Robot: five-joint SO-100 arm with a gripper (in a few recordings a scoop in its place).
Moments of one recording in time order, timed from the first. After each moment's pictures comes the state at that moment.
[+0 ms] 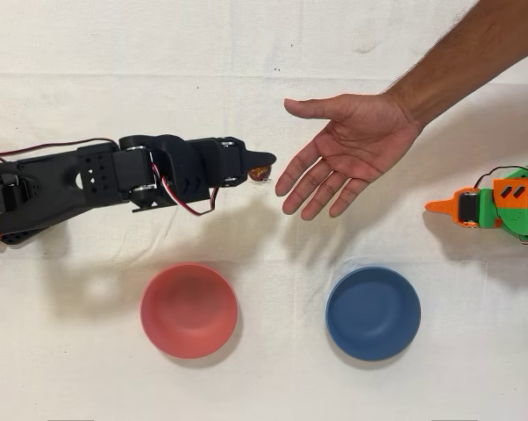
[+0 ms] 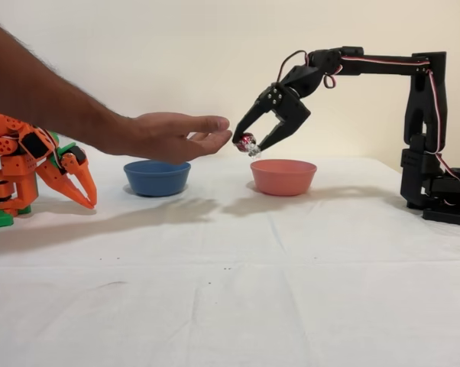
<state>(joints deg) -9.0 84.6 78.0 49.4 10.2</state>
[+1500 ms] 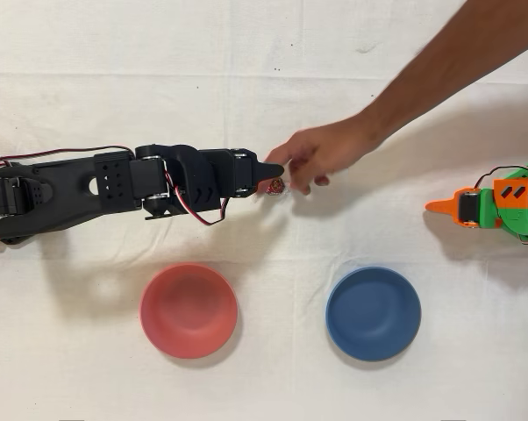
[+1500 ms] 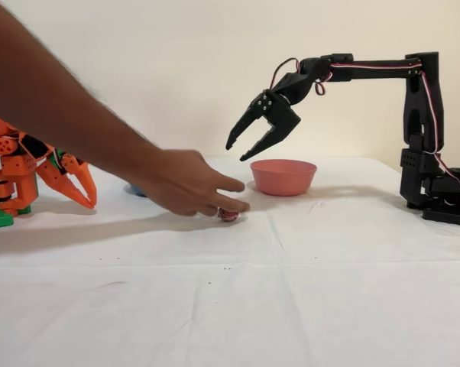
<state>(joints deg) -7.3 80.4 76.8 47.6 10.3</state>
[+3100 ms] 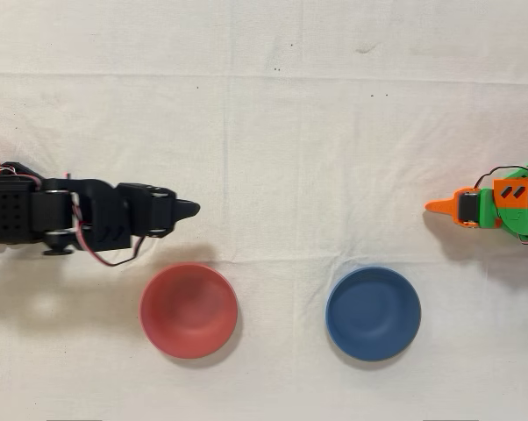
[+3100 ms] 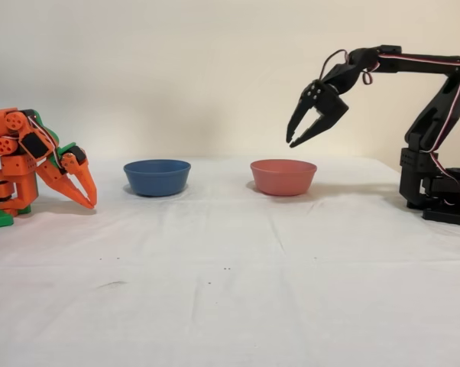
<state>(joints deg) -0.1 124.1 116.5 50.6 9.1</state>
